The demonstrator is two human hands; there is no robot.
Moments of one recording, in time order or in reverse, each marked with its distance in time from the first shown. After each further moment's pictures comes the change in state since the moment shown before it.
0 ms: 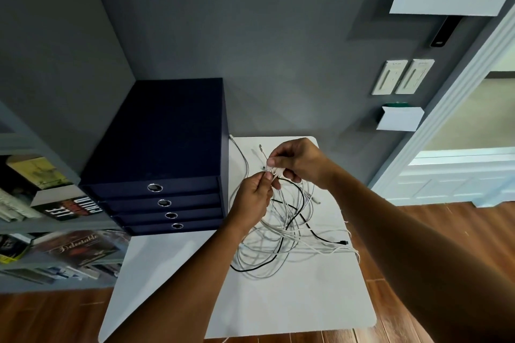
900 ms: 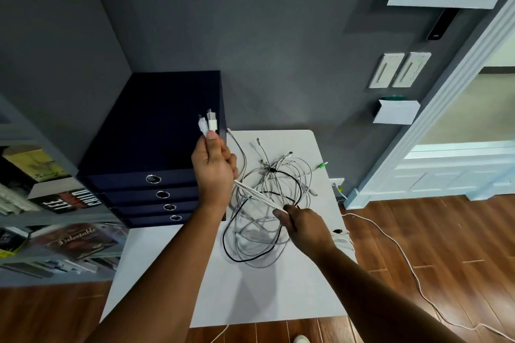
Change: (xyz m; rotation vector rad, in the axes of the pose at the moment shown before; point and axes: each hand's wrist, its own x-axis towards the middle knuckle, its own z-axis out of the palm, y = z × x) left_hand 0.005 0.048 -0.032 -0.400 0.457 0.235; right_hand -0.095 0.117 0.068 -0.694 0.251 -0.116
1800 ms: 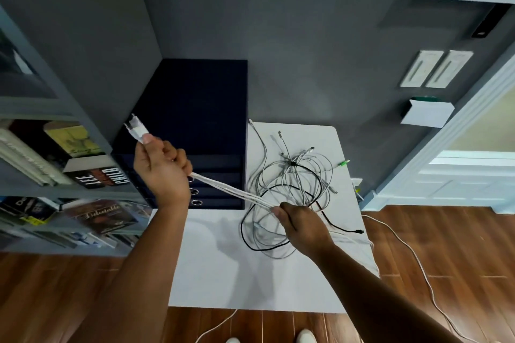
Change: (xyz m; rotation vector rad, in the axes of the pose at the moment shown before) left_hand 0.012 0.035 -0.107 -0.083 0.307 0.199; right_hand 0.004 -0.038 0.019 0.077 -0.089 -0.130
